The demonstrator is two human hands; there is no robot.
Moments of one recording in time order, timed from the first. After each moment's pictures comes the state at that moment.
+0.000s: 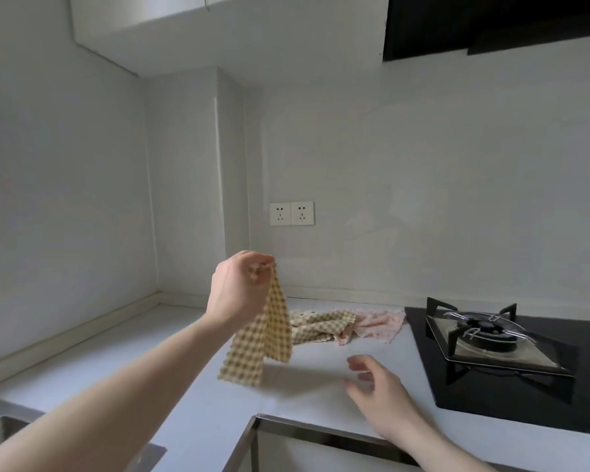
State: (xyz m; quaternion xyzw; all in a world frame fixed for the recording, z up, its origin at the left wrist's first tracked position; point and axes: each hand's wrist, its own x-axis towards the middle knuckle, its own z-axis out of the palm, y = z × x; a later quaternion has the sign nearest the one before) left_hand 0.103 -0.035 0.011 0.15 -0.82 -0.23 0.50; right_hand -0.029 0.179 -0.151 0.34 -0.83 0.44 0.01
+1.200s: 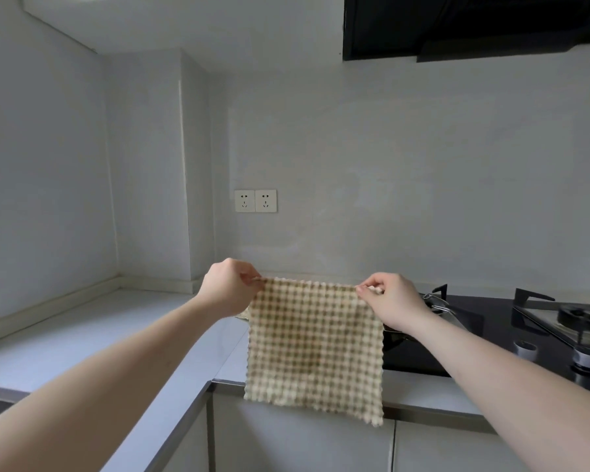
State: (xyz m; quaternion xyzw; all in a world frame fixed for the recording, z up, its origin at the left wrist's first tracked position) left_hand 0.112 0.030 -0.002 0.18 -0.90 -0.22 0.32; right_hand -0.030 0.290 -0.024 0.27 -0.86 0.40 0.13
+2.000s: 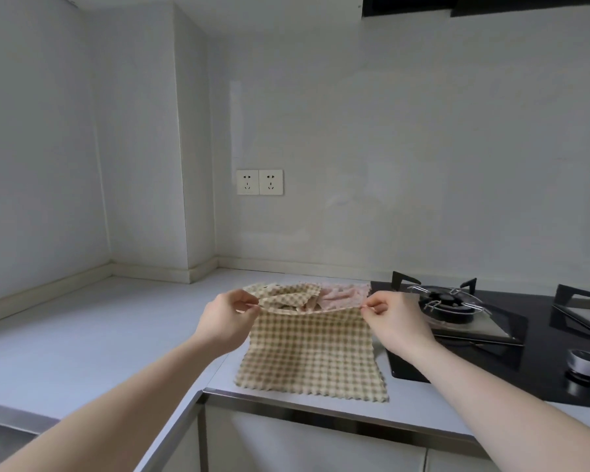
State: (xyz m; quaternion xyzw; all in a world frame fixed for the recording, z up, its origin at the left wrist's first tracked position) left_hand 0.051 -0.021 -0.094 0.20 -0.86 -0.35 0.30; right_hand -0.093 0.237 -0.090 0.25 -0.87 0.41 0.13
